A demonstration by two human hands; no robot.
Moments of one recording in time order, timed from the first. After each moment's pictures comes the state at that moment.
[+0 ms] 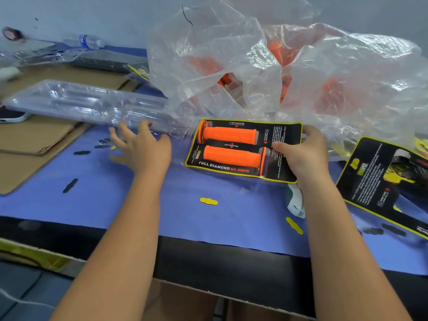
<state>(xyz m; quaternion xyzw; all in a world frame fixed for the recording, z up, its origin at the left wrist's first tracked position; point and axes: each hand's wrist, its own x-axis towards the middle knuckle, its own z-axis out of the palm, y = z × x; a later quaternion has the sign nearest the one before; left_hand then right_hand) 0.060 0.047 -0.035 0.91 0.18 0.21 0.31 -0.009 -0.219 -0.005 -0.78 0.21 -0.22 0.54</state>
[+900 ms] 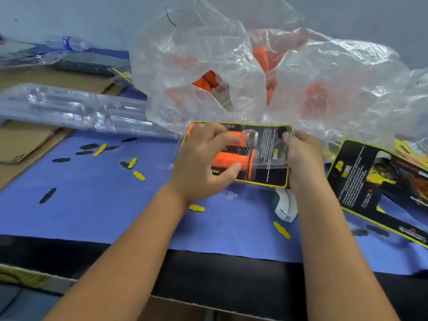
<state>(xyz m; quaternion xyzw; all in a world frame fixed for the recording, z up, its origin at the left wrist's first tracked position) 0.004 -0.031 -0.006 0.80 -0.39 0.29 0.35 -0.010 -0.230 -0.001 -0.65 0.20 -0.21 0.71</state>
